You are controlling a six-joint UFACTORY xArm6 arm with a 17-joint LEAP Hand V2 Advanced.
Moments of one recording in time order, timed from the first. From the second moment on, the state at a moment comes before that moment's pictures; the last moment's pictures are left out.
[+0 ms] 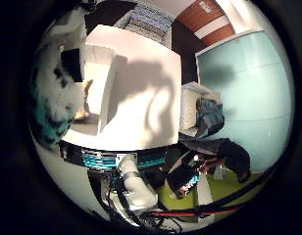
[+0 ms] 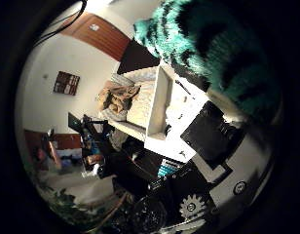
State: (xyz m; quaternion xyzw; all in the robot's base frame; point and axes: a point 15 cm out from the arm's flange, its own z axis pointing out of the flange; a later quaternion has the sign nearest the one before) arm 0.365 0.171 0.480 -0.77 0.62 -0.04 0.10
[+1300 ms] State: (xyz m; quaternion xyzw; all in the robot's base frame) arm 0.423 0.226 0.424 -0.80 0.59 -0.04 0.09
